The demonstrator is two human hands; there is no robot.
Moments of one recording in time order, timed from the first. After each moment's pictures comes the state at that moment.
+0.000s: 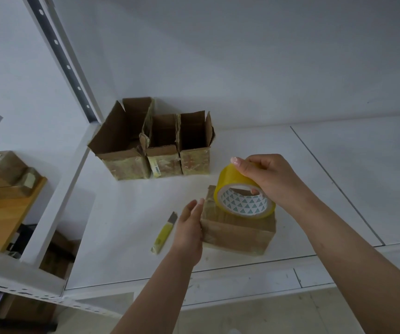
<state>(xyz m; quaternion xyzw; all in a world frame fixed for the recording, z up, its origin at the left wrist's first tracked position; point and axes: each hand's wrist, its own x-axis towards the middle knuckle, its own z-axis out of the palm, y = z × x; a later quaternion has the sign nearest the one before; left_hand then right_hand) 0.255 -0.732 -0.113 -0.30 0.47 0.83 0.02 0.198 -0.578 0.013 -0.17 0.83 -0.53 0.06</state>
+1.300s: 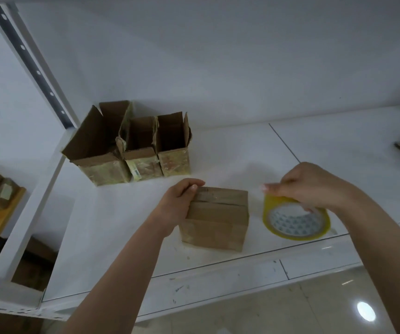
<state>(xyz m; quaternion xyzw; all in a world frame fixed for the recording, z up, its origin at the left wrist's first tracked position) 0.224 -0.739 -0.067 -0.07 0.79 0.61 0.04 0.190 -0.473 0.016 -0.09 0.93 -0.32 0.16</state>
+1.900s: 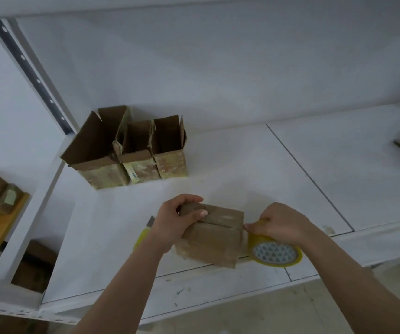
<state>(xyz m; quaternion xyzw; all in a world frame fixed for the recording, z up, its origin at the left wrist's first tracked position) 0.246 -0.732 -0.086 -0.08 0.77 0.64 0.01 0.205 -0.480 -0.073 -0.08 0.95 -0.22 0.20</state>
